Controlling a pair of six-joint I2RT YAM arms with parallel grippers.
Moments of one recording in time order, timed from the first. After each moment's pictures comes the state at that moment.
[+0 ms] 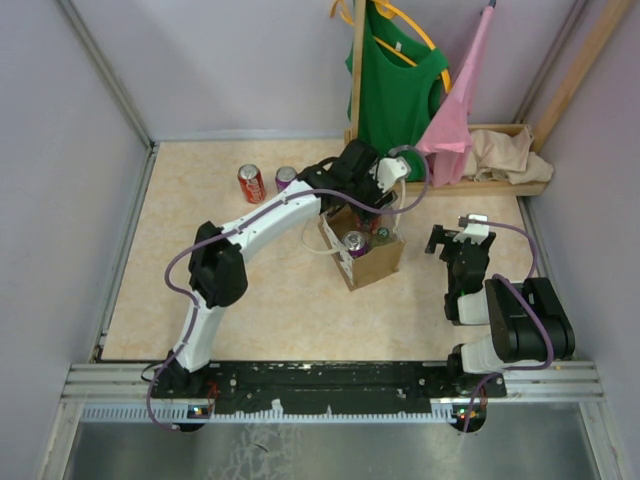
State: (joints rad) left arm -0.83 2.17 2.06 -0.62 0.06 0.30; right arm 0.02 1.44 0.16 1.17 0.18 0.04
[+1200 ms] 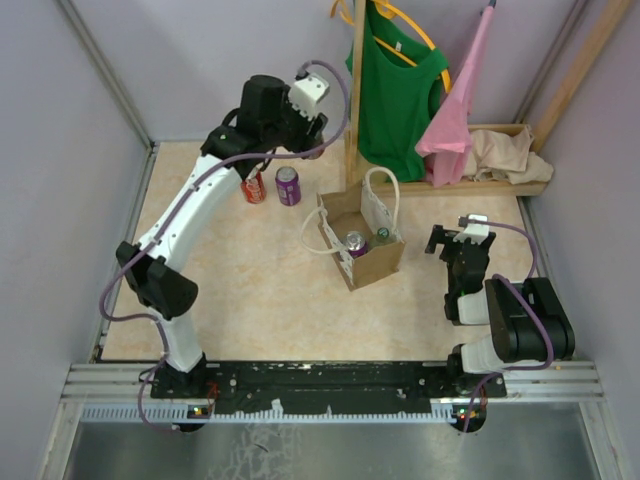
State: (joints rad) left arm -0.58 1.87 2.09 -0.61 0.02 0.30; right arm 0.02 1.44 0.16 1.17 0.18 0.04
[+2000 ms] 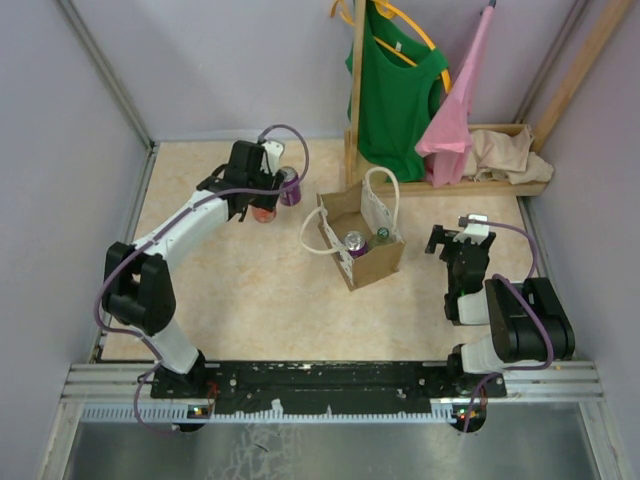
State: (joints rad) left arm -0.42 1.69 1.39 -0.42 -0.17 0.13; right arm 0.02 1.44 0.16 1.17 0.18 0.04
